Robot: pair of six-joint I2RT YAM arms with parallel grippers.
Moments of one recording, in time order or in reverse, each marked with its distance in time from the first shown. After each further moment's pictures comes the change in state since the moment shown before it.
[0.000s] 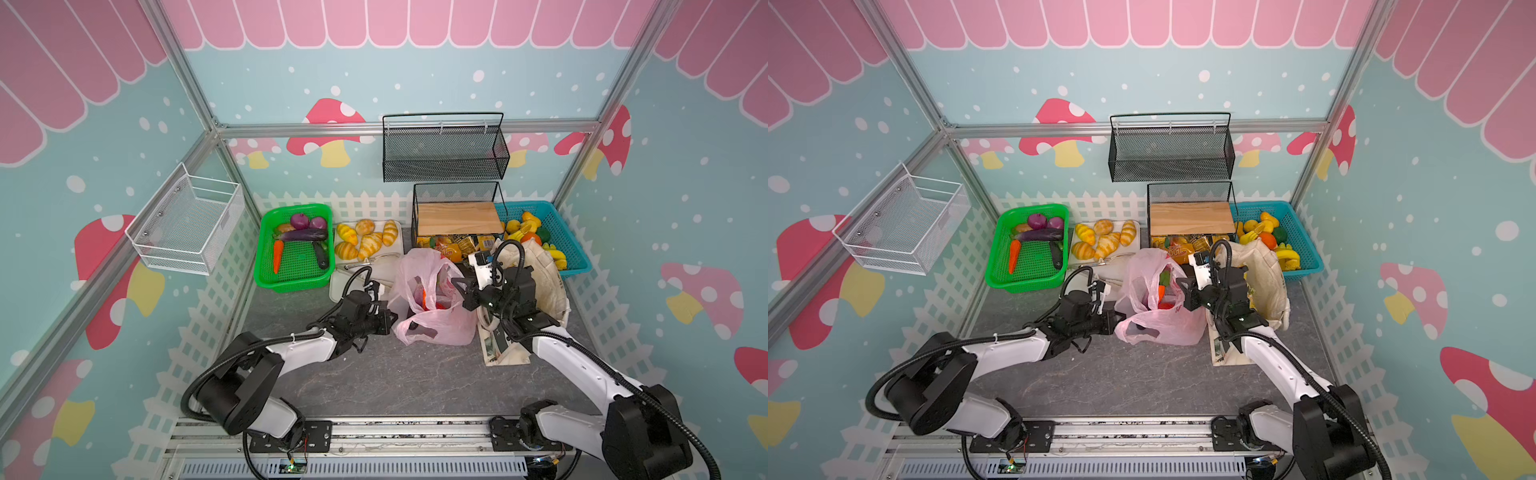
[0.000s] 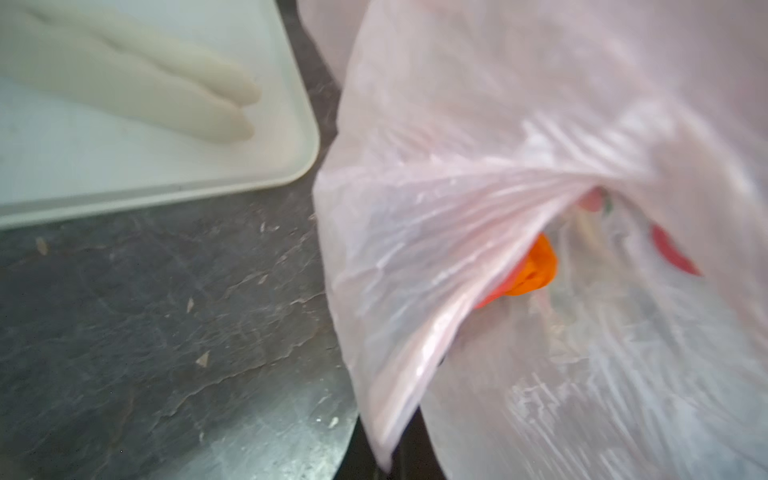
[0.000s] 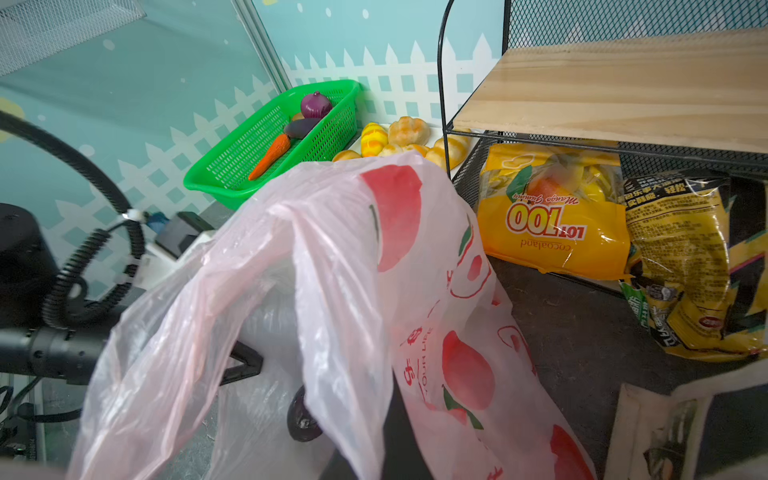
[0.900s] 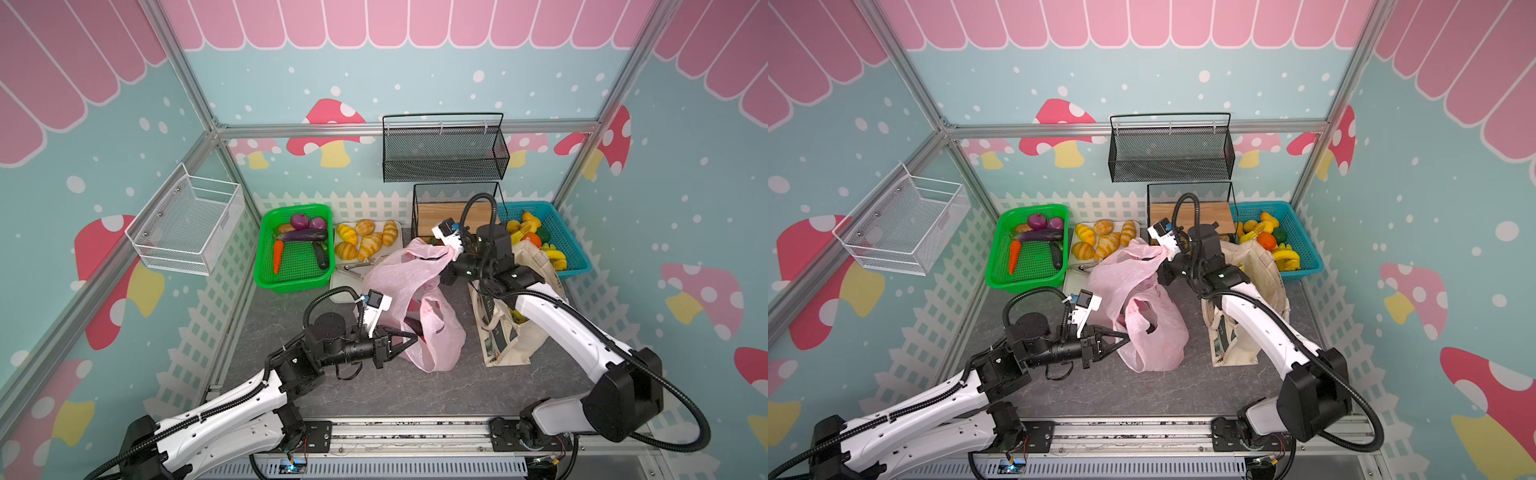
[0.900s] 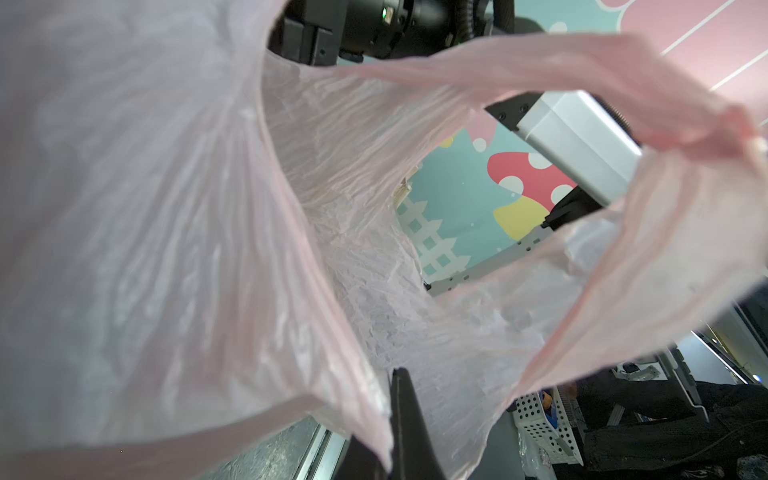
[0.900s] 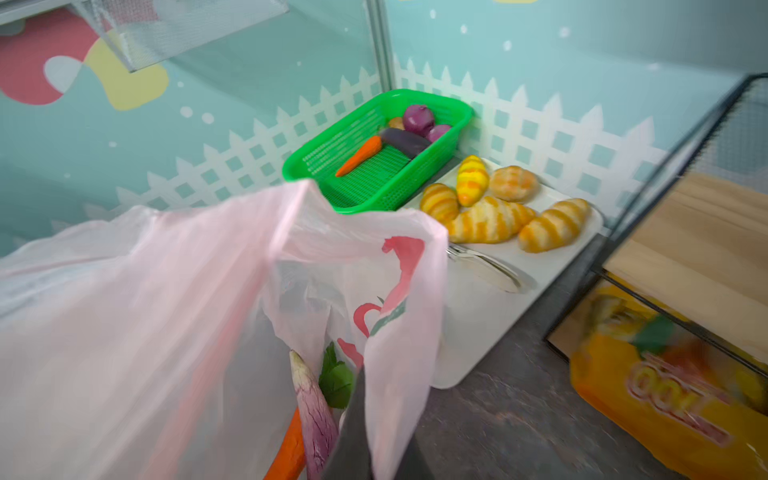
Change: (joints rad) left arm -0.290 -0.532 -0.005 -0.159 0.114 -0.099; right arm 0.174 0.308 0.568 -0.356 -0.150 -0.188
